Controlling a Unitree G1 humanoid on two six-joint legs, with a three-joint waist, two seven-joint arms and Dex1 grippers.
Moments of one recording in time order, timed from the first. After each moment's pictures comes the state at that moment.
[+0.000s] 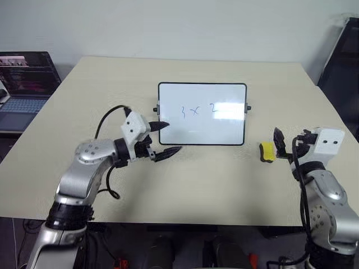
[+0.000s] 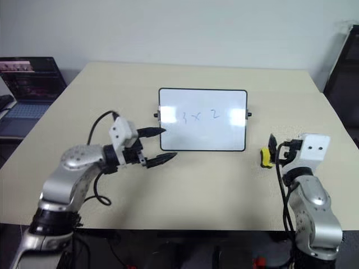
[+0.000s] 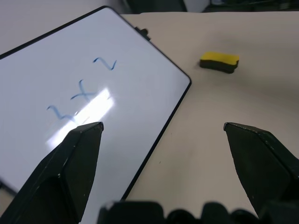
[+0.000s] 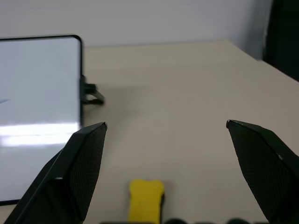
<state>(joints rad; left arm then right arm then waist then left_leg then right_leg) -0.48 0.63 -0.06 -0.12 -0.36 0.35 -1.01 -0.14 -0.24 -0.35 -0.58 0.31 0.79 0.00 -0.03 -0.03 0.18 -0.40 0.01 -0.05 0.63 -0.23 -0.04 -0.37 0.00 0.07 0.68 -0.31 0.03</state>
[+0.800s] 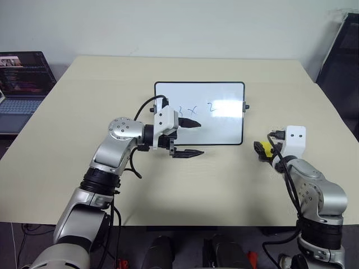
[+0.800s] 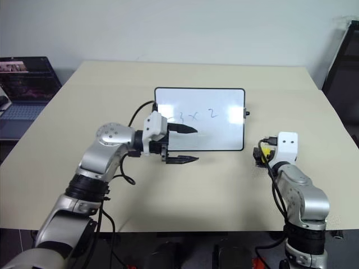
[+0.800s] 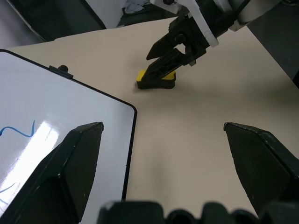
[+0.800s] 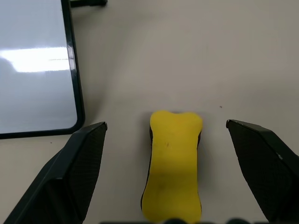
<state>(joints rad) -0.72 0.50 -0.20 0.19 -0.27 0.13 -1.25 -0.29 -0.25 -0.25 -0.38 0.29 1.03 0.00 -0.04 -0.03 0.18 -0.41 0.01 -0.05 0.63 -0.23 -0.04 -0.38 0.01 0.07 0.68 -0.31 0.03</state>
